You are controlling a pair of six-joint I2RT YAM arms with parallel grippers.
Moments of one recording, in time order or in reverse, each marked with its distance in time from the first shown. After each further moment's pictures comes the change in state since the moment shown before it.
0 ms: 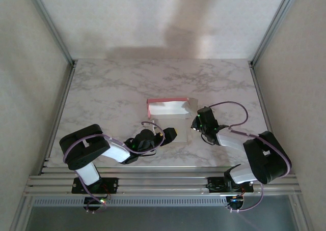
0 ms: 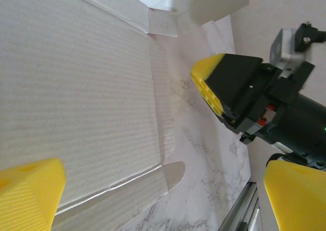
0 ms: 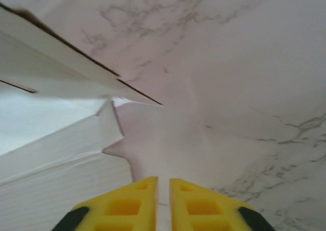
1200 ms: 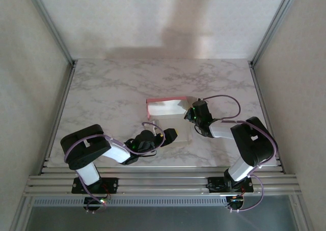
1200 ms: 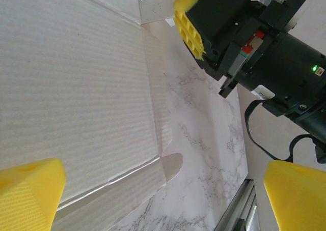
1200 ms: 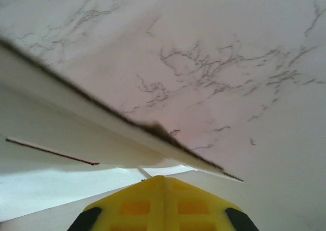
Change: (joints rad) left arm -0.010 0.010 -0.005 0.026 0.000 -0.003; right arm 0.000 0.204 0.109 0.241 -0.048 -0.002
